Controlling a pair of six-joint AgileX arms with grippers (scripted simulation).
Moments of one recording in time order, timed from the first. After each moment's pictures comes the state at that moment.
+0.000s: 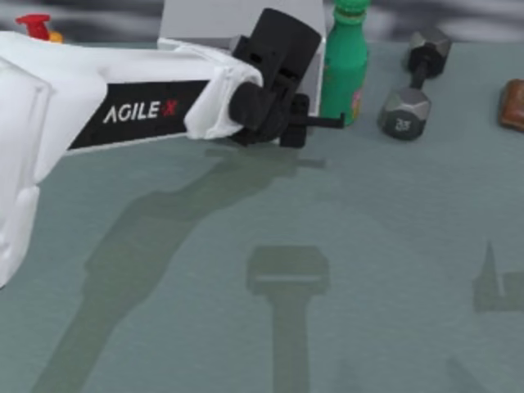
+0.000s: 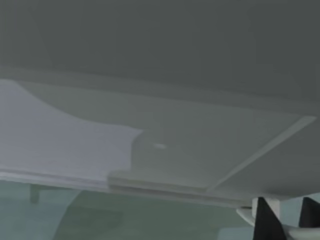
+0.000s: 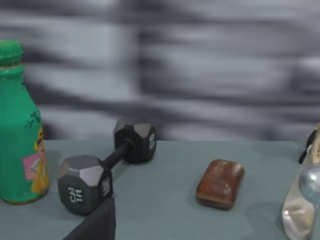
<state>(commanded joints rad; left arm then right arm) -0.63 2.14 1.54 -0.29 -0.26 -0.36 0.00 0.00 0.00 0.00 0.00 0.00</state>
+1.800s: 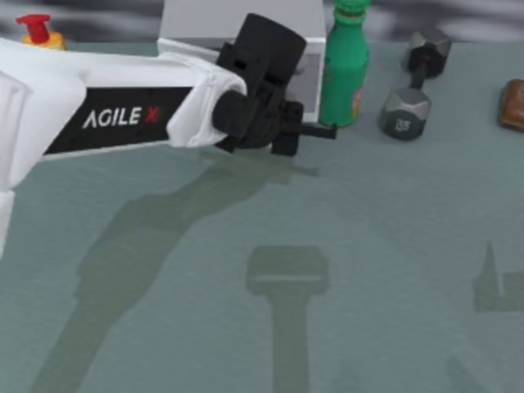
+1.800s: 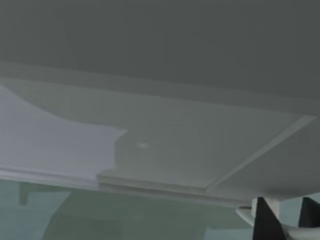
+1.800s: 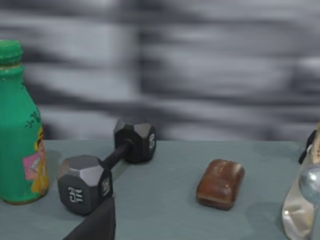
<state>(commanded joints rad) -0.61 2.09 1.45 -0.24 -0.20 -0.28 0.00 0.00 0.00 0.00 0.00 0.00</state>
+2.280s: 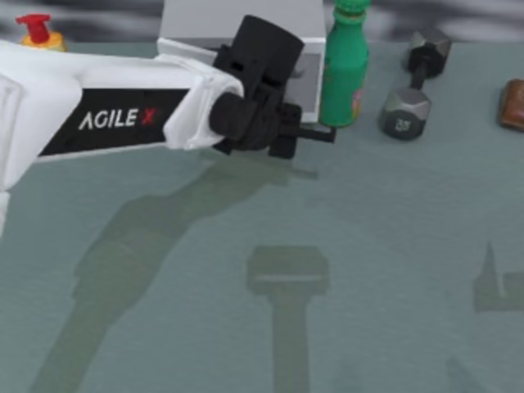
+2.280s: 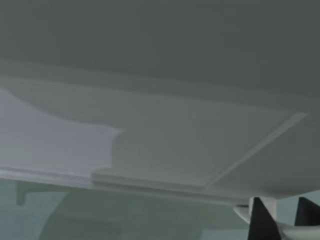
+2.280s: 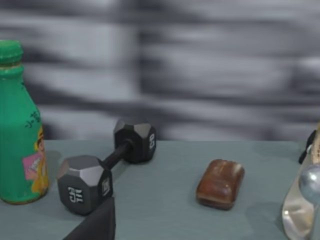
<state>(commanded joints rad) -0.62 2.09 1.43 -0.24 -0.18 -0.27 0.00 0.00 0.00 0.00 0.00 0.00</state>
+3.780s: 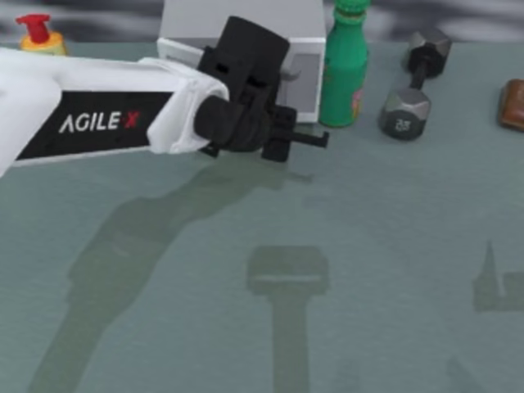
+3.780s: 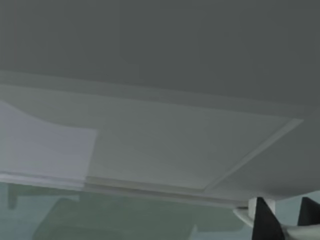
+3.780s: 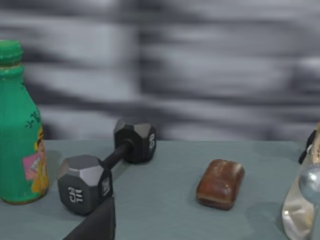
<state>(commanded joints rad) -0.60 2.04 1.37 -0.20 -0.14 -0.21 0.00 0.00 0.00 0.00 0.00 0.00</state>
